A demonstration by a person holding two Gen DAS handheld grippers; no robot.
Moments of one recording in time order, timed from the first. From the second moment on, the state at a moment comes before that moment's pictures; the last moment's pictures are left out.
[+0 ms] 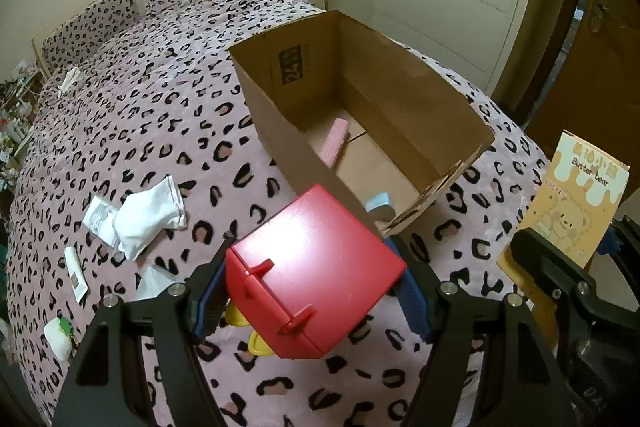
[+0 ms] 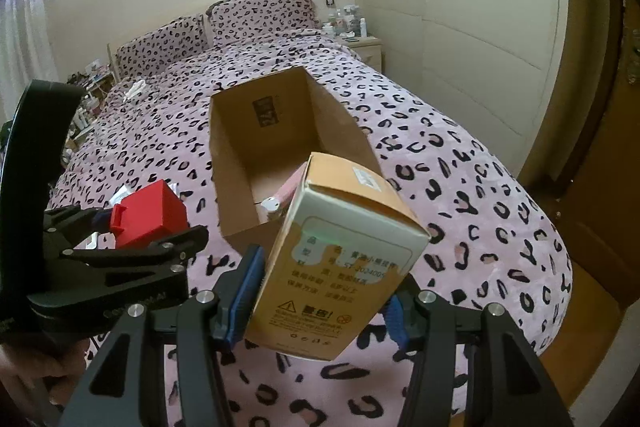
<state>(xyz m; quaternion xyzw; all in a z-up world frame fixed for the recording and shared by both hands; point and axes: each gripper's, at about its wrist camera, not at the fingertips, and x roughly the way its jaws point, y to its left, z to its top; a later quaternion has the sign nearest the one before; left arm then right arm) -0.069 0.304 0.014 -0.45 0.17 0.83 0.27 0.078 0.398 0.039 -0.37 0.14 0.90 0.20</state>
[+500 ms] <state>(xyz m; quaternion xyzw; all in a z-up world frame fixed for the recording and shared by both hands) -0.089 0.329 0.029 -0.45 0.17 0.82 0.30 0.063 0.414 0.054 -0.35 0.13 0.90 0.21</state>
